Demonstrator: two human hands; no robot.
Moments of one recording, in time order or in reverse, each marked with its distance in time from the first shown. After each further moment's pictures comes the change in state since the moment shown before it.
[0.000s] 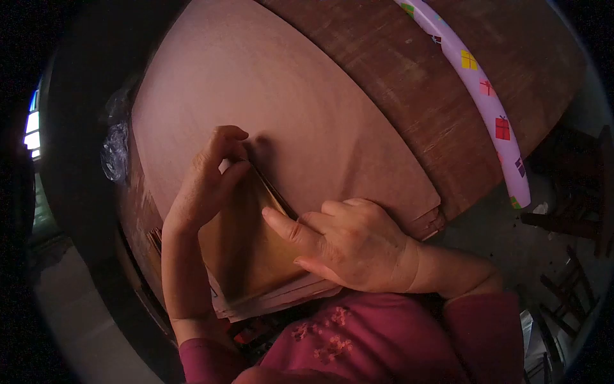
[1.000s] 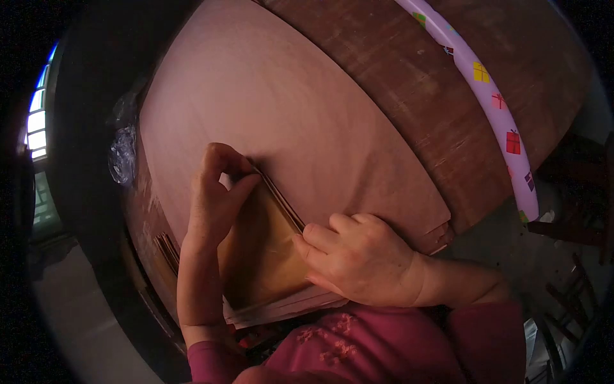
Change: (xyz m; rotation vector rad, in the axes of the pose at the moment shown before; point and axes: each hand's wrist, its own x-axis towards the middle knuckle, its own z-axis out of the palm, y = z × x) left_hand -0.009 0.001 0.016 -0.105 0.290 -0.166; right_hand 0.002 -0.002 0.000 -0.091 -0.122 -0.013
